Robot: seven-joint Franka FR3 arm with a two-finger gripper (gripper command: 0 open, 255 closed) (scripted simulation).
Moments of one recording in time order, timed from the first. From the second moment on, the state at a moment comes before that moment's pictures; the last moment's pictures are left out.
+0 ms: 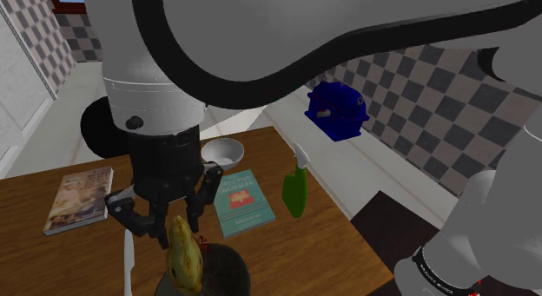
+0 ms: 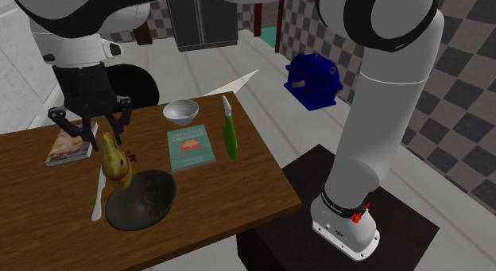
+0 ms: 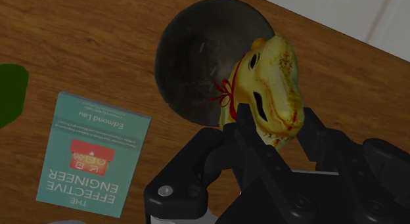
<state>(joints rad) 0.27 0.13 0.66 -1.67 0.14 1.80 0.88</state>
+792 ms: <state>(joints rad) 0.27 0.14 0.66 -1.81 0.14 1.95 0.86</state>
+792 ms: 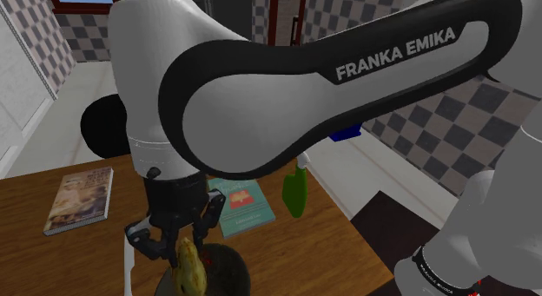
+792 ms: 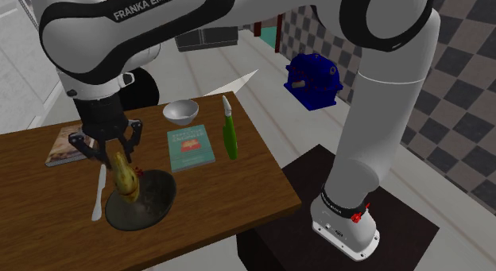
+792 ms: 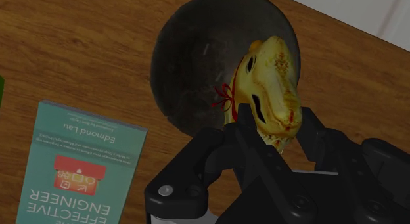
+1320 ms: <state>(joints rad) 0.27 0.15 0.66 -1.84 0.13 1.99 0.86</state>
